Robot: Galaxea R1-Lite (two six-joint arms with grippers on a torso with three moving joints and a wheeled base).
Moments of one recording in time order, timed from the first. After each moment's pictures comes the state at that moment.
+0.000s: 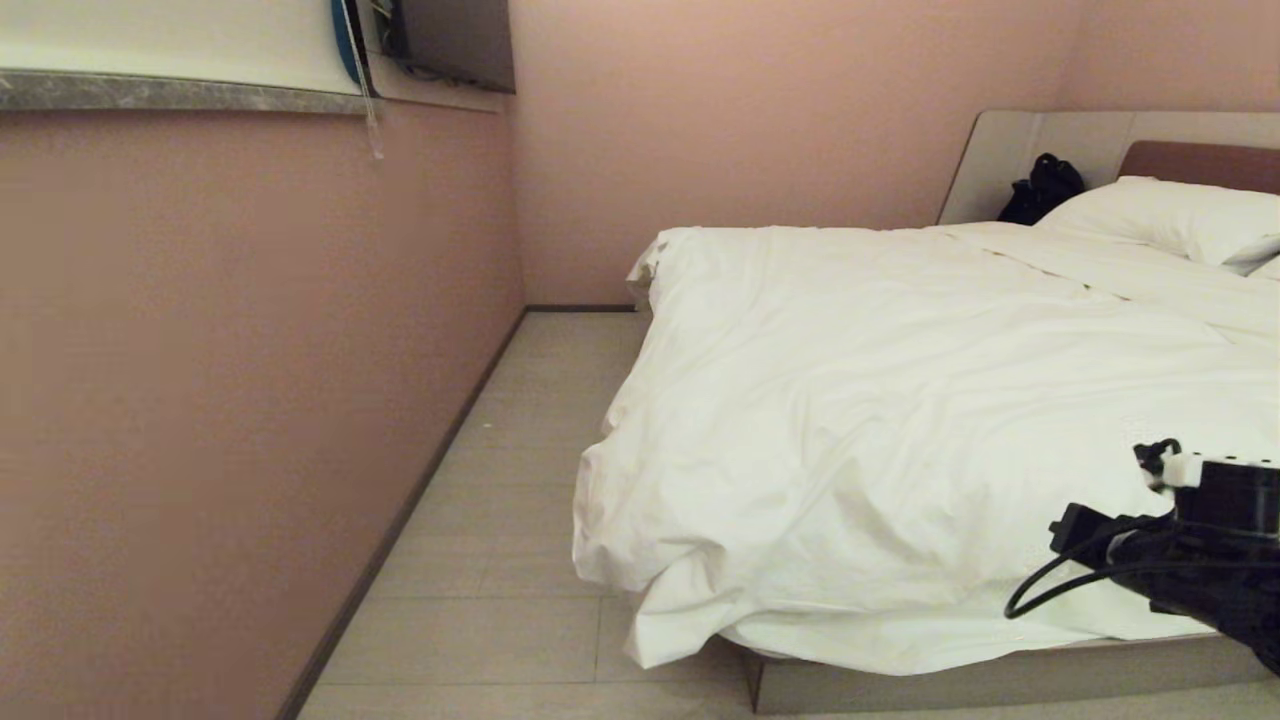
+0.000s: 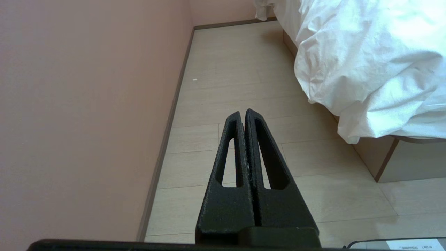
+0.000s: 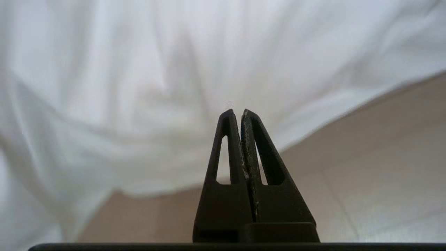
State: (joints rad) left arm 0.00 0.00 -0.01 0.04 -0.03 0.09; right arm -0.20 1.93 -0.48 -0.95 0.05 0.32
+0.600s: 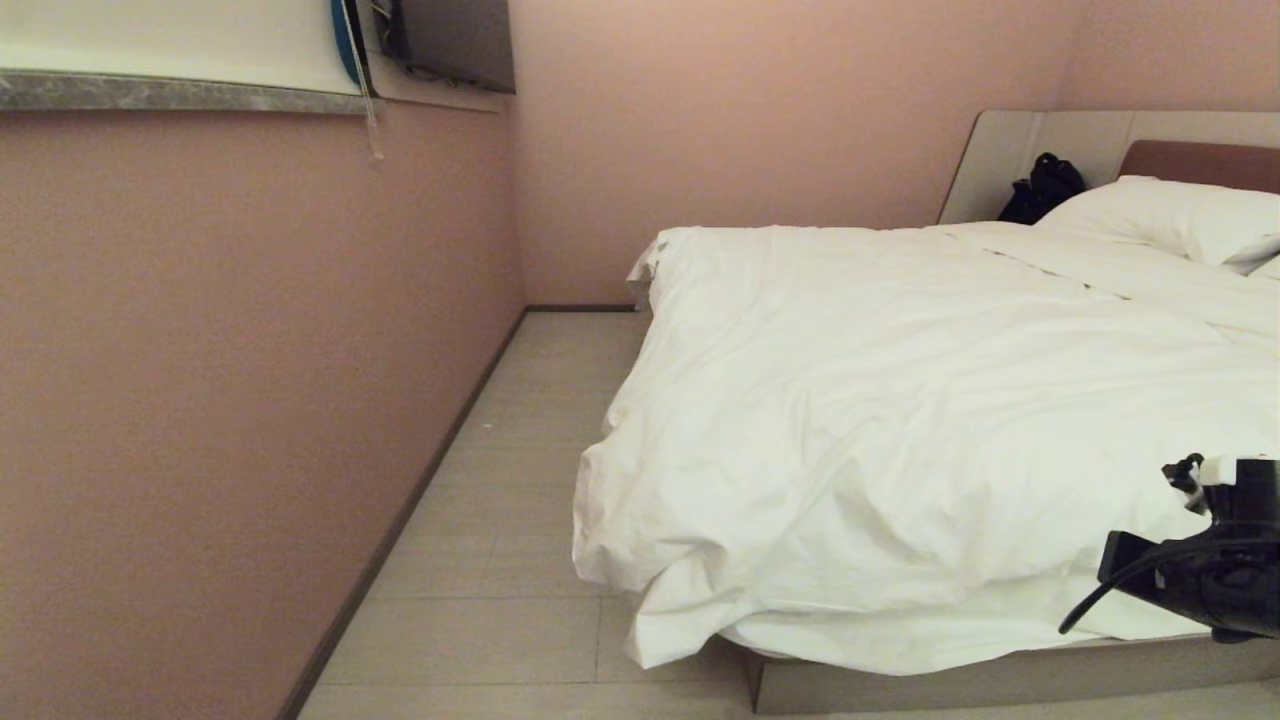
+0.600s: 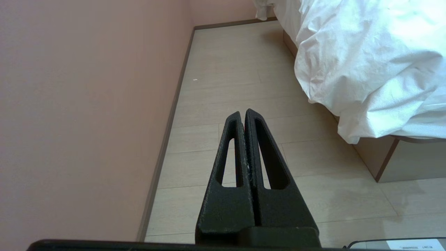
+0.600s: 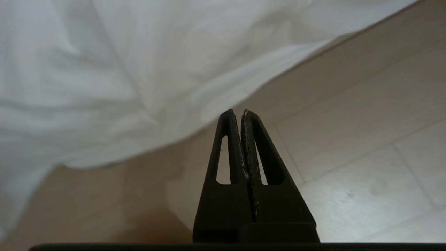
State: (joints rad) left arm 0.00 0.00 -0.01 0.04 -0.03 0.09; right arm -0.29 1.87 -0.54 -0.61 0.03 0.20
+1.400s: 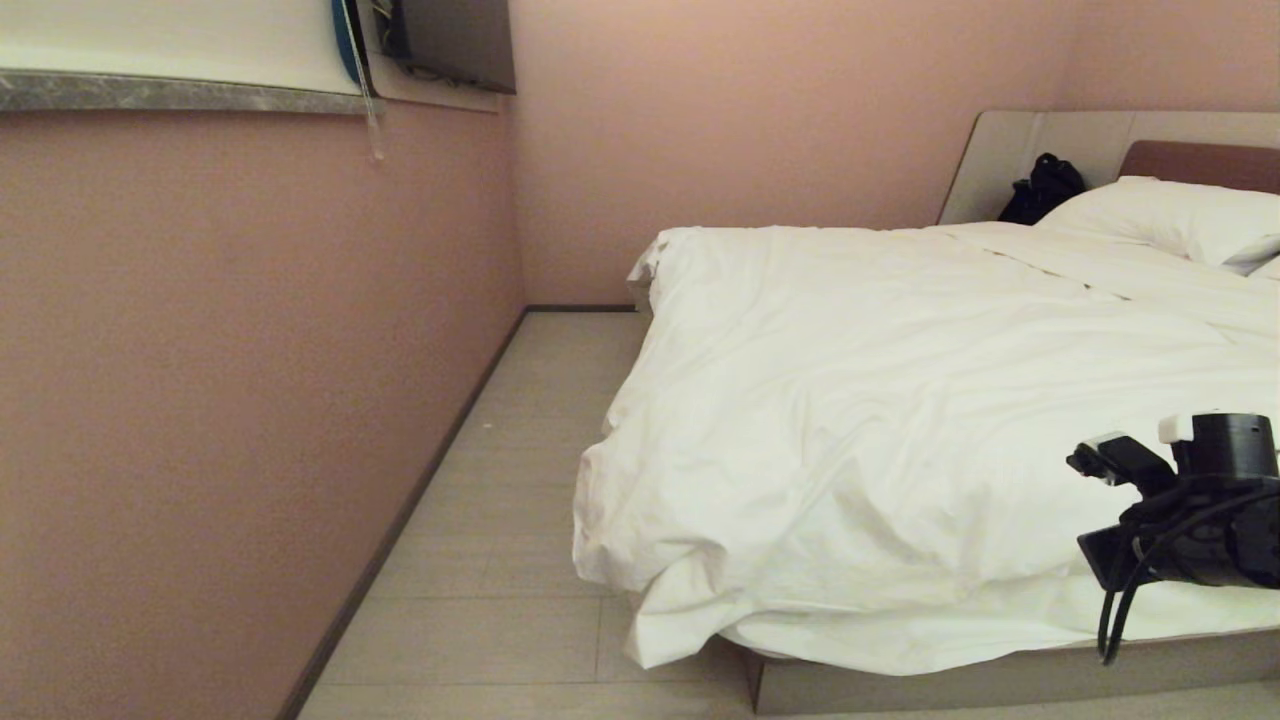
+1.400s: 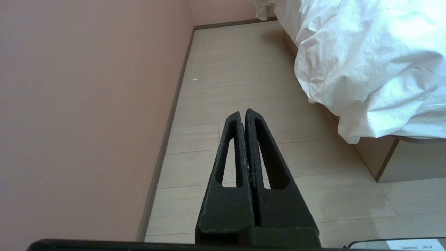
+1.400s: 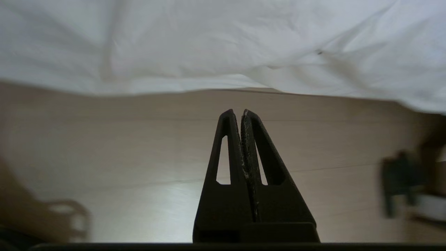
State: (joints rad) left arm 0.00 0.00 -0.01 0.04 -0.03 0.09; right arm -0.21 1.85 -0.72 -0.38 -0.11 -0.46
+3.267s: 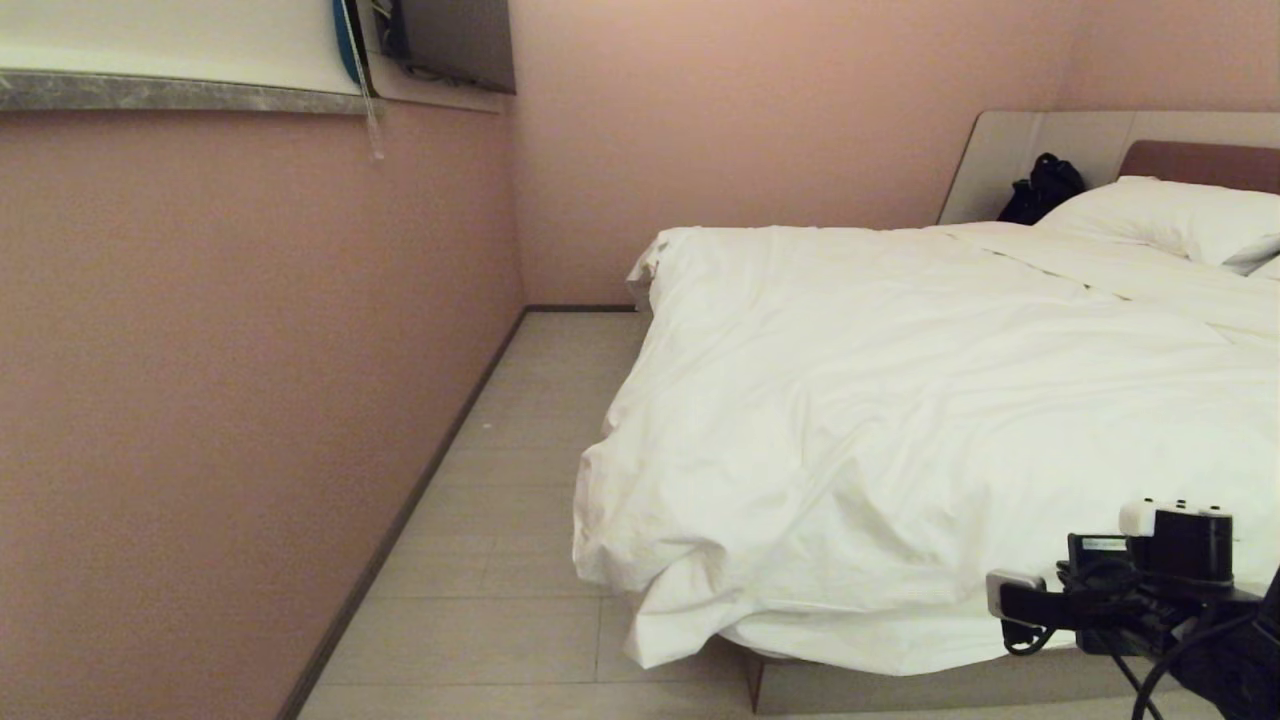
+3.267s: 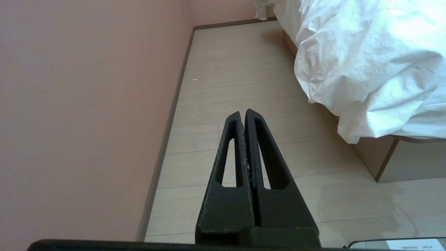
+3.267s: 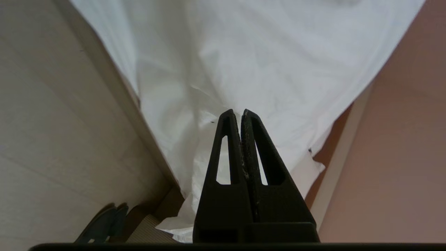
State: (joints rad) left arm 0.00 0.00 -0.01 0.04 -0.03 0.09; right arm -0.11 2.07 -0.32 -1.23 -0.20 -1.66
